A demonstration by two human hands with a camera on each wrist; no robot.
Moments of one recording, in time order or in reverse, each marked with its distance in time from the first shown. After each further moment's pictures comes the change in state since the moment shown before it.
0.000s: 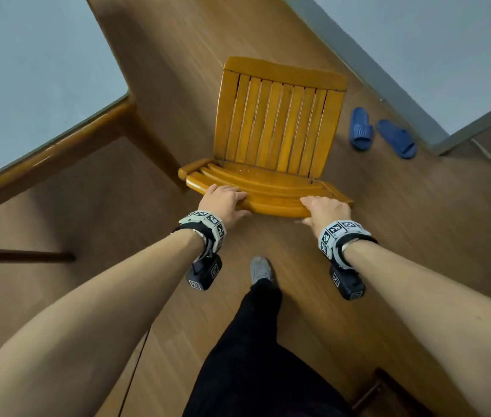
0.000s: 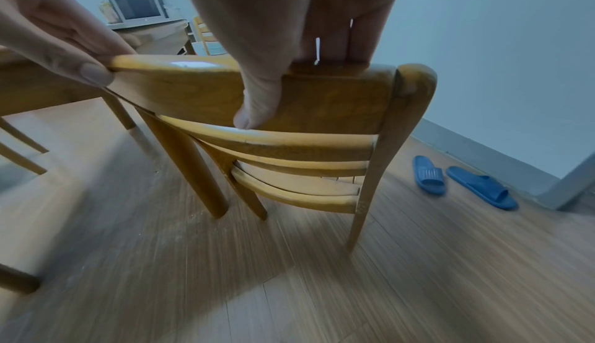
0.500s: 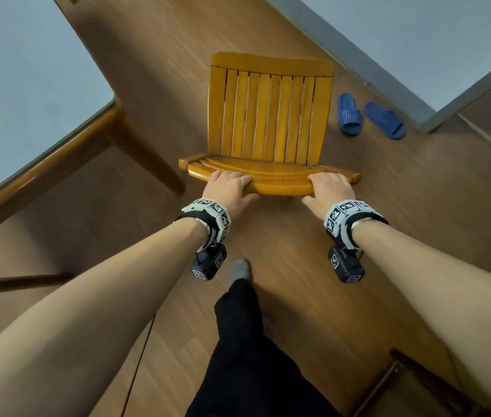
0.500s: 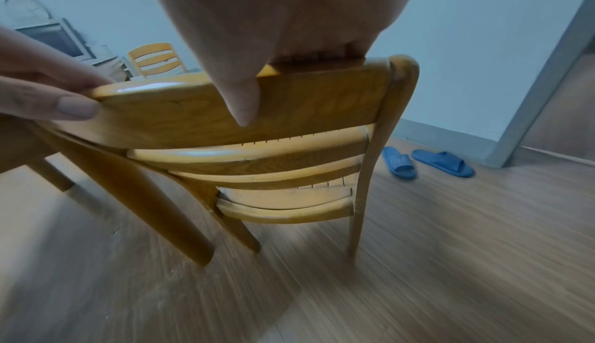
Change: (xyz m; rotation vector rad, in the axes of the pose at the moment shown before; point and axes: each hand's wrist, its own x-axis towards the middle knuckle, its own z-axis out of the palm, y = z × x) left_hand 0.024 -0.018 -0.007 0.040 0.135 0.127; right_hand 0.024 -0.006 0.003 0.173 0.153 0.105
